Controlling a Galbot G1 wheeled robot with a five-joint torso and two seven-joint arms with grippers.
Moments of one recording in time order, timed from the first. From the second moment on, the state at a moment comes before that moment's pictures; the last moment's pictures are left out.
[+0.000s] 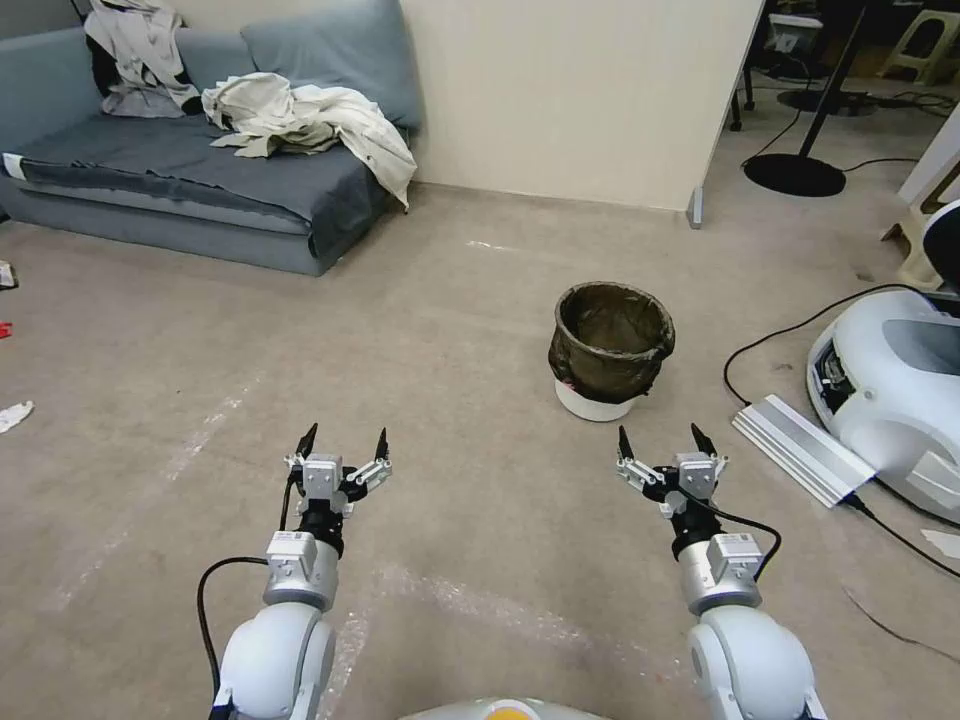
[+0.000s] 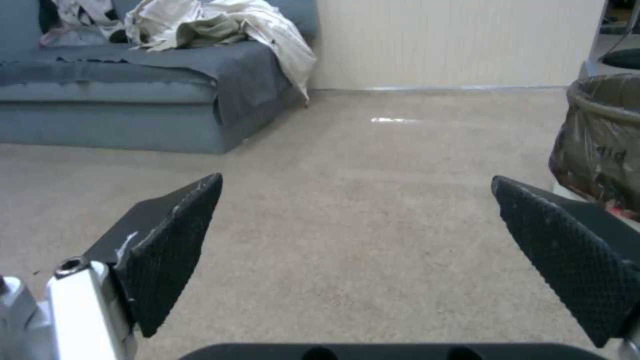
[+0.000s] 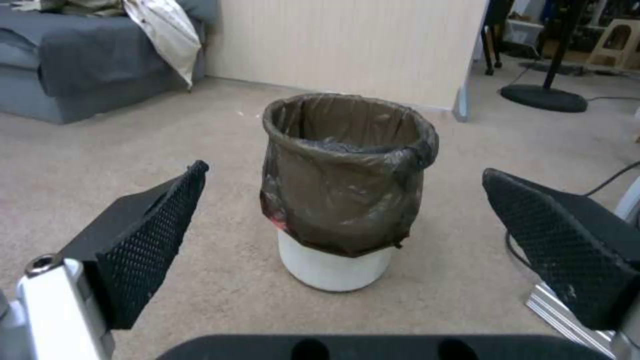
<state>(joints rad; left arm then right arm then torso) 1.55 -1.50 -0.55 -2.00 0.00 0.00 0.00 -1.55 1.50 0.55 2.00 0.00 0.00 0.00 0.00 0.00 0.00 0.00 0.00</state>
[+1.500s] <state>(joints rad) 1.46 -1.48 -0.58 -2.18 -0.21 0.23 0.00 -1.59 1.45 0.66 2.22 0.20 -0.02 -0.06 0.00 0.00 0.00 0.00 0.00</state>
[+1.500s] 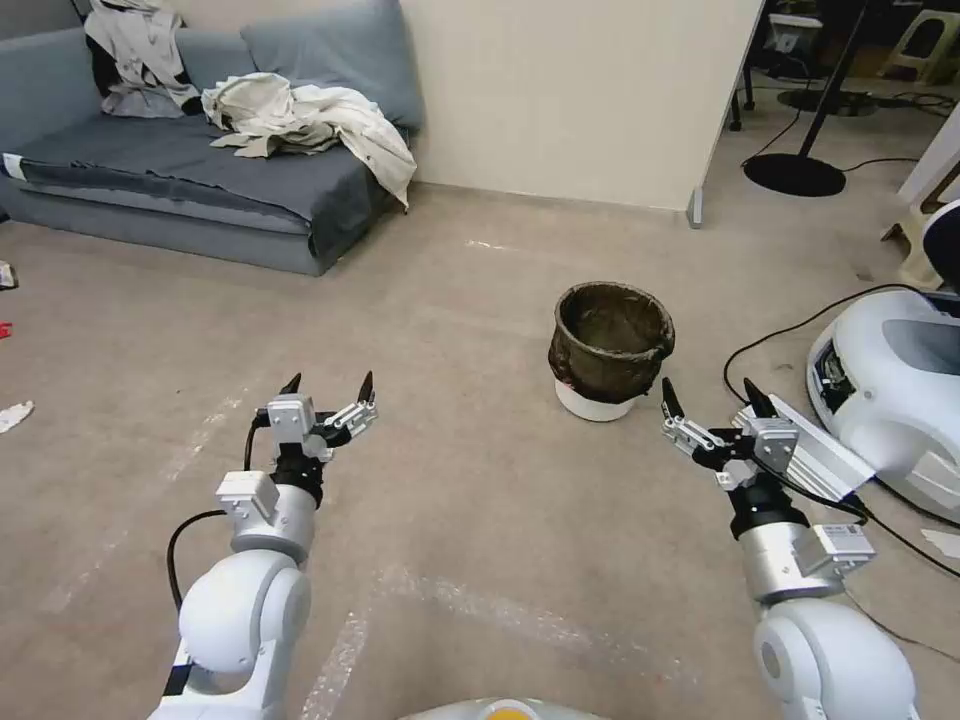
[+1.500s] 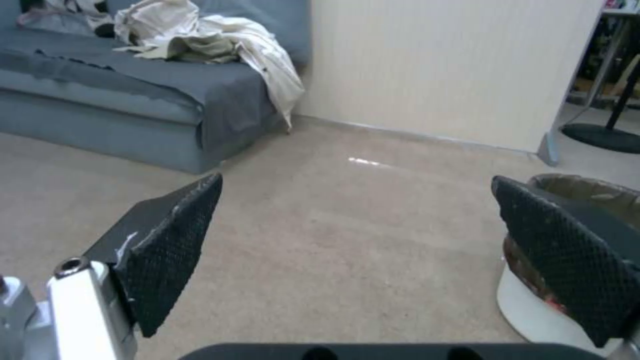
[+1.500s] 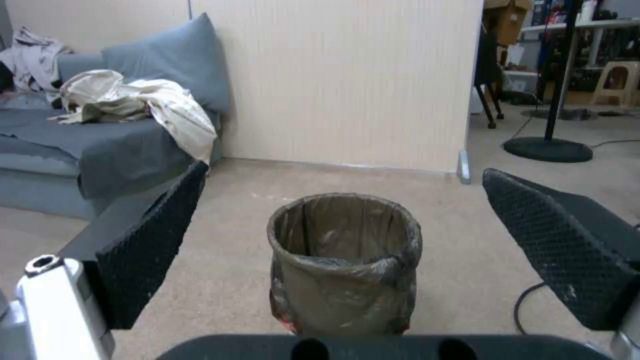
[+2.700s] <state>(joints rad) 1.45 -1.47 -0.57 -2.16 -0.20 0.23 0.01 -1.60 1.46 0.65 2.18 0.22 0.10 -0.07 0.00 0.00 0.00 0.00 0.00</state>
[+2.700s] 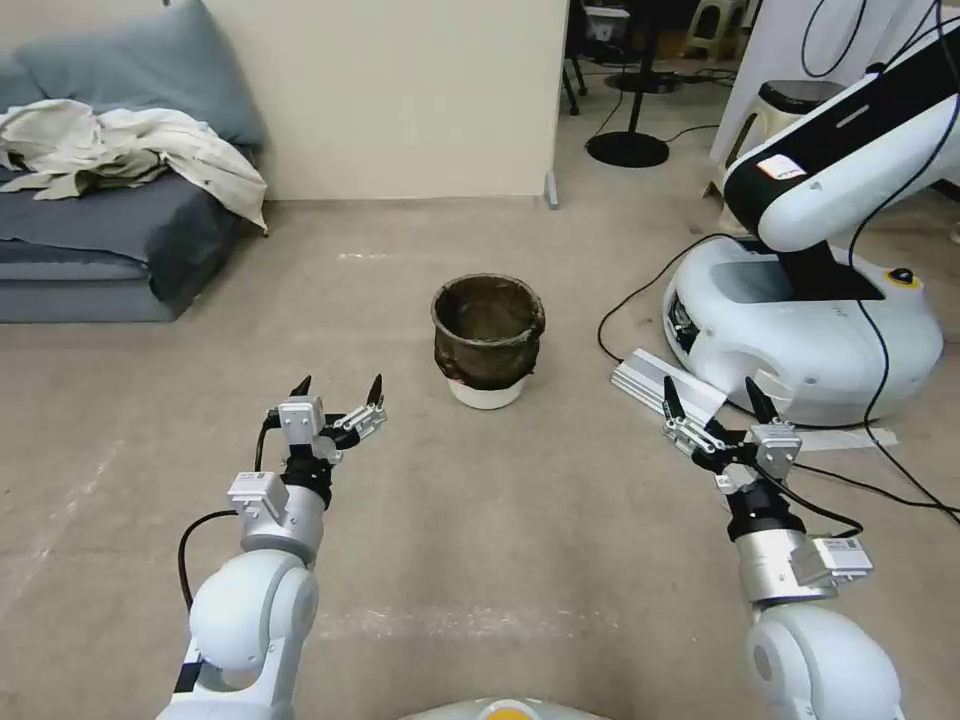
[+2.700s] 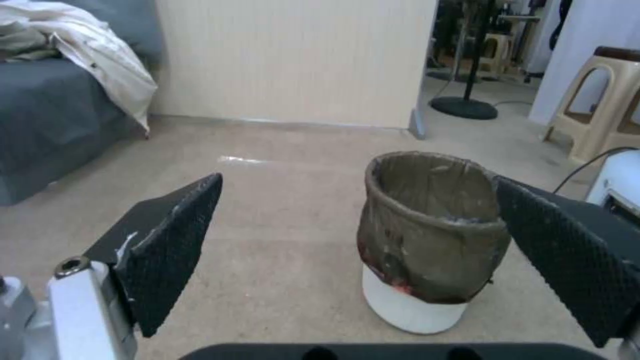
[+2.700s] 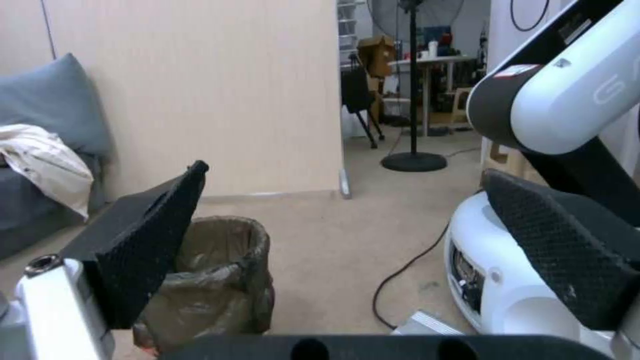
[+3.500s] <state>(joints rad) 1.43 -1.46 -0.57 -2.13 -0.21 0.22 0.02 -1.60 1.48 0.64 2.15 0.23 0.14 -0.07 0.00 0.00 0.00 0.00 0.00</state>
